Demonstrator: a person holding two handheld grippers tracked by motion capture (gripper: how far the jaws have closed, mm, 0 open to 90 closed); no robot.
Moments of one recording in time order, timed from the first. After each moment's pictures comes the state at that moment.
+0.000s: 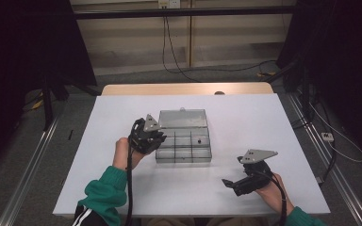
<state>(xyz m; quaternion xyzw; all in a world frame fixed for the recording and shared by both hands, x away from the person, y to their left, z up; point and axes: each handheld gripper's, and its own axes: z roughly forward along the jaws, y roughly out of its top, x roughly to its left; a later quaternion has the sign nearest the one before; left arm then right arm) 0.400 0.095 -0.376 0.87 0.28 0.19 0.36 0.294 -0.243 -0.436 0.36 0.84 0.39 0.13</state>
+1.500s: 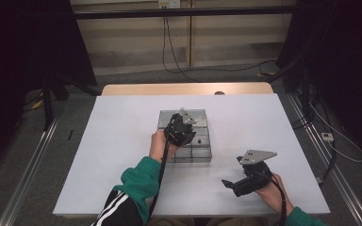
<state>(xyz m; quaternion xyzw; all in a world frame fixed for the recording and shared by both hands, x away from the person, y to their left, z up) 0.427 0.002 -0.403 0.88 0.26 0.16 0.35 0.293 -0.240 -0.436 0.35 0.84 0.38 0.14</state>
